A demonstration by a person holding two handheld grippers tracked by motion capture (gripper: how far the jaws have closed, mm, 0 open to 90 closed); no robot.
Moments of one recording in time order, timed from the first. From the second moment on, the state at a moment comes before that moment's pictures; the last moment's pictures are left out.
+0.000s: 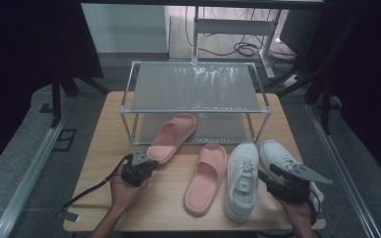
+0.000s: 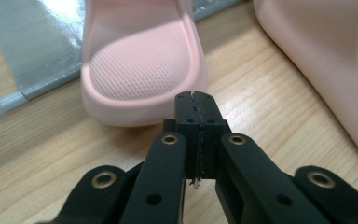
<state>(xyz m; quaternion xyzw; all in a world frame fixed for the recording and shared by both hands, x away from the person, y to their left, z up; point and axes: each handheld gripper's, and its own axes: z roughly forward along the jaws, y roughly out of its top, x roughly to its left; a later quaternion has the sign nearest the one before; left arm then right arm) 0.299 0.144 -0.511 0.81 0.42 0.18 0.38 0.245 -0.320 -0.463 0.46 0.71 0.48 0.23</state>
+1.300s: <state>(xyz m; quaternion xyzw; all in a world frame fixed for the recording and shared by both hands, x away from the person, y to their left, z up) 0.323 0.151 -0.524 0.80 0.43 0.17 0.37 0.245 -0.321 -0.463 0.46 0.71 0.48 0.23</state>
